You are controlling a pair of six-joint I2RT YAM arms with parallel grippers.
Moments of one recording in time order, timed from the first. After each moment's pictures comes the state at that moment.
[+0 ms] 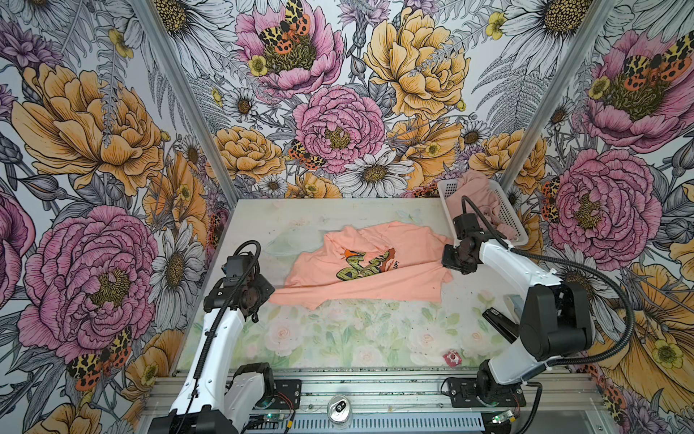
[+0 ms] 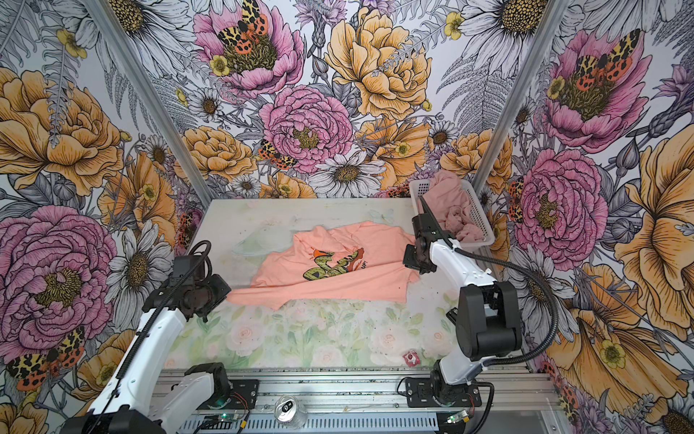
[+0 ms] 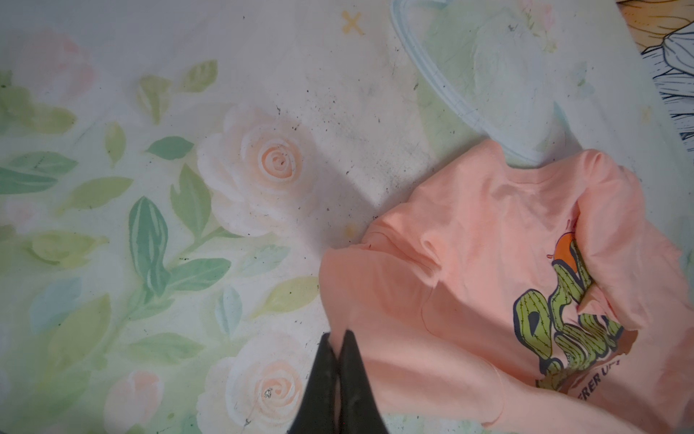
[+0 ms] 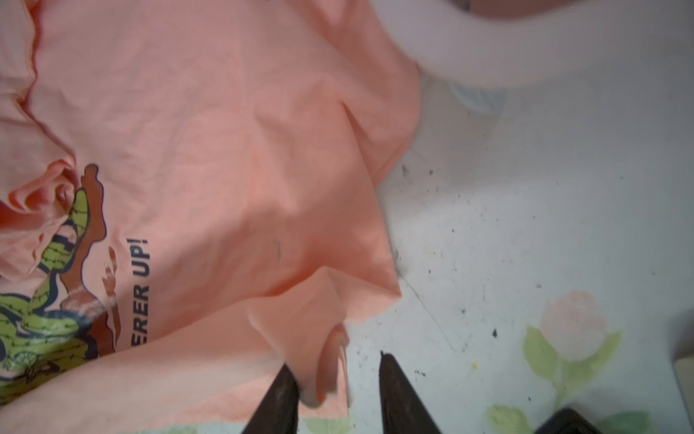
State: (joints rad) left arm 0.10 0.94 0.75 -0.82 -0.02 -0.68; right arm 0.11 1.49 1.08 -0.81 -0.02 0.40
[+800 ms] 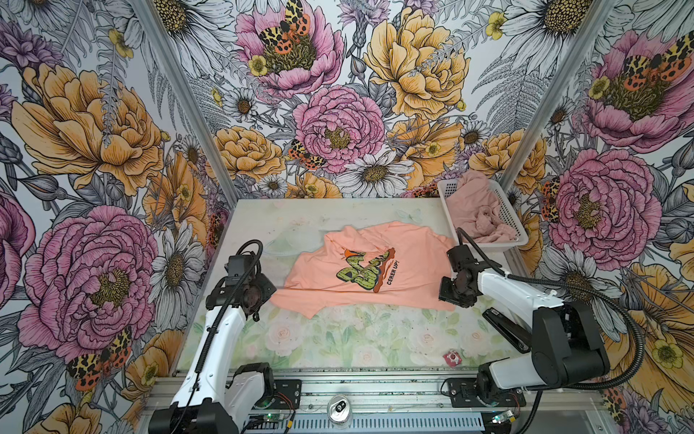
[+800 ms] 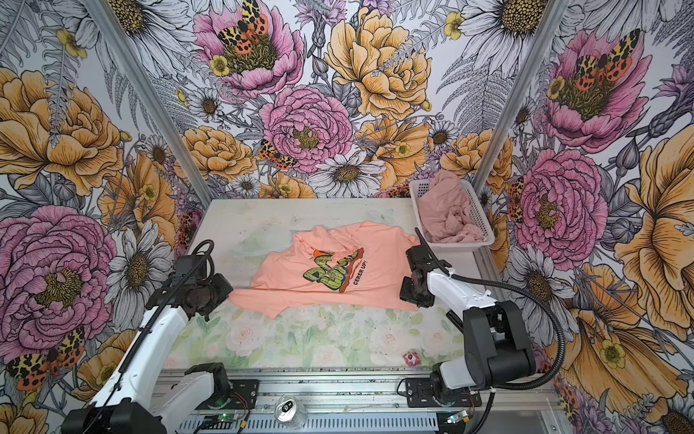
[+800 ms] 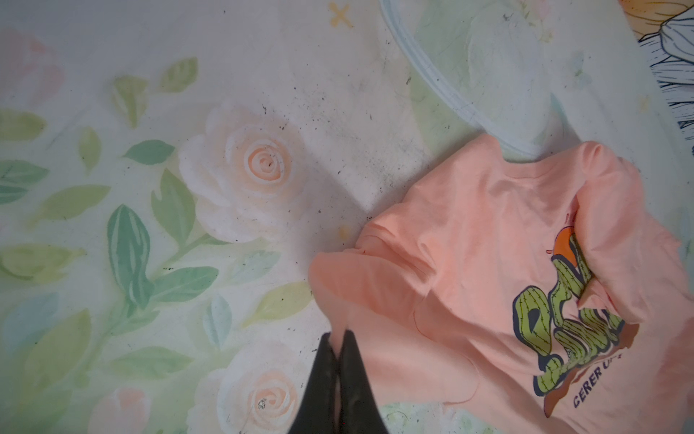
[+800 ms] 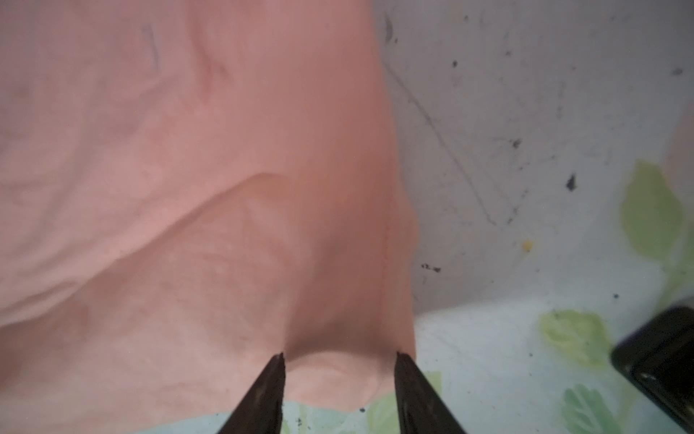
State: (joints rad) left arm 0.09 0.97 0.74 -0.78 -0.01 -0.66; right arm 0.18 1.44 0.81 -0.76 -0.02 0.50
